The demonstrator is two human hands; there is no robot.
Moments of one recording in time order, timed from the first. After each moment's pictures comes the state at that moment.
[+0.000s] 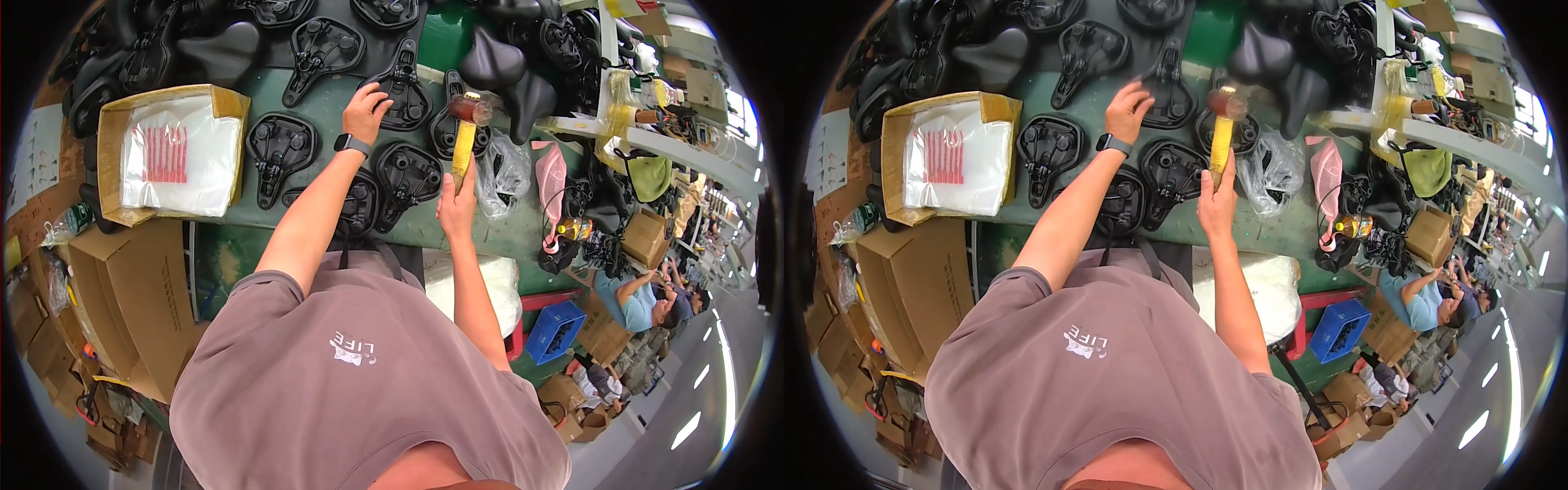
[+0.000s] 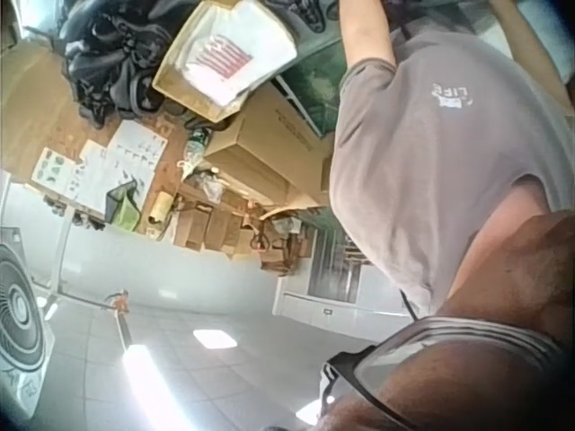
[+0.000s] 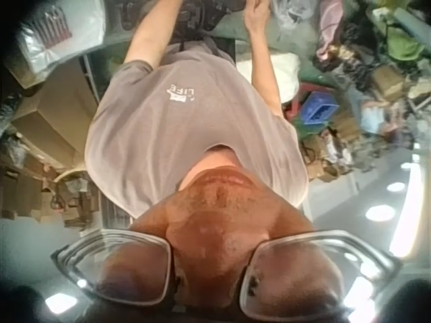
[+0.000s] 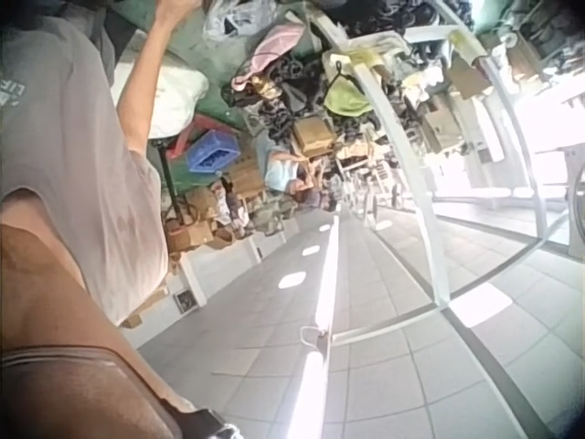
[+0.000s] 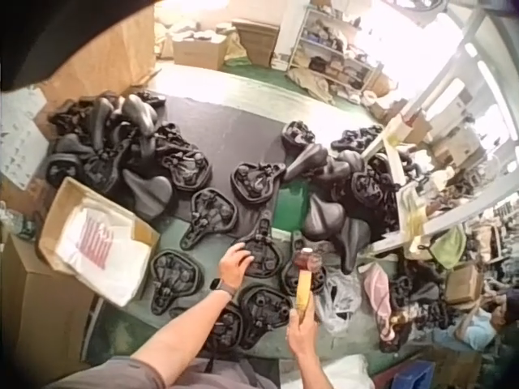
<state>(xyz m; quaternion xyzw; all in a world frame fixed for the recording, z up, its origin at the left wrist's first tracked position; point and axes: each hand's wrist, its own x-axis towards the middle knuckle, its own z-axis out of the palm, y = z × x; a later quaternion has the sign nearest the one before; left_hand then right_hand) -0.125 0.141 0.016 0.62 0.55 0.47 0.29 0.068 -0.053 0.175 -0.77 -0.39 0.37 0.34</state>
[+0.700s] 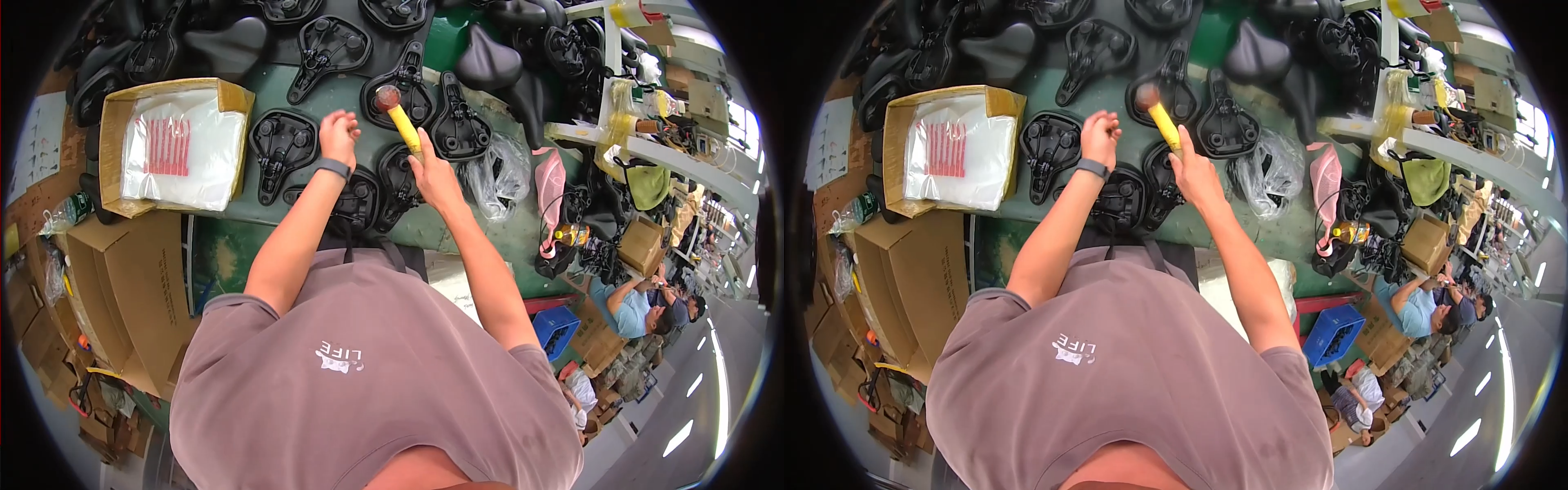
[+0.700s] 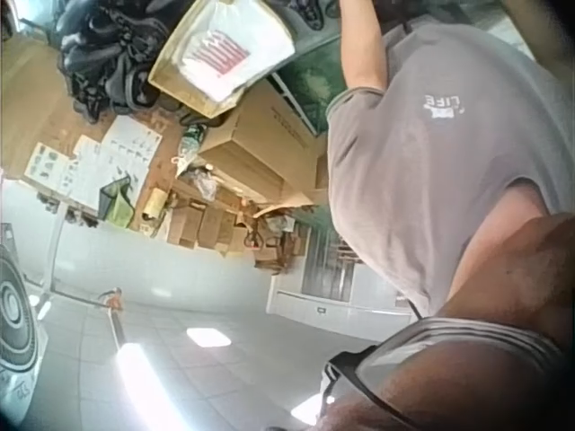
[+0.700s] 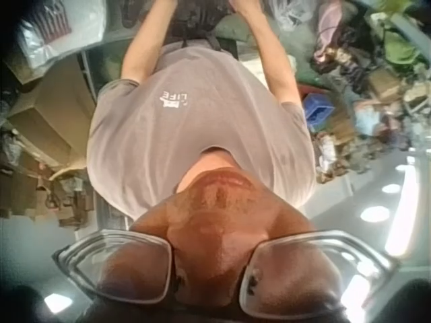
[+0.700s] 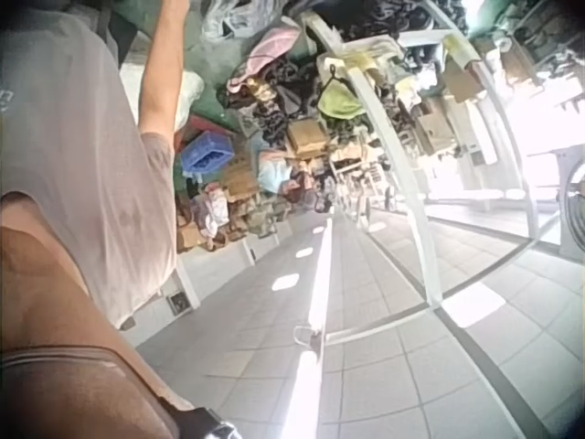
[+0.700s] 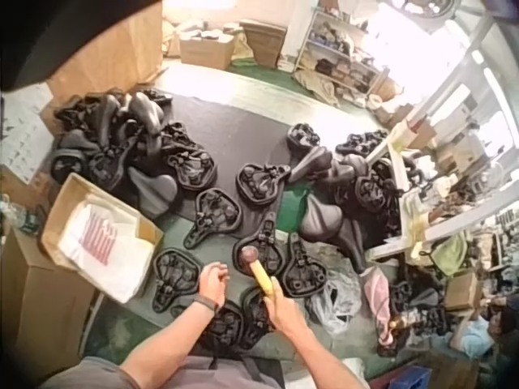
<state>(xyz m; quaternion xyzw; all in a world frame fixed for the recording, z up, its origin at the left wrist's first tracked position) -0.174 0.093 0.044 0.02 0.56 0.52 0.64 0.048 0.012 0.168 -0.70 -0.61 0.37 0.06</state>
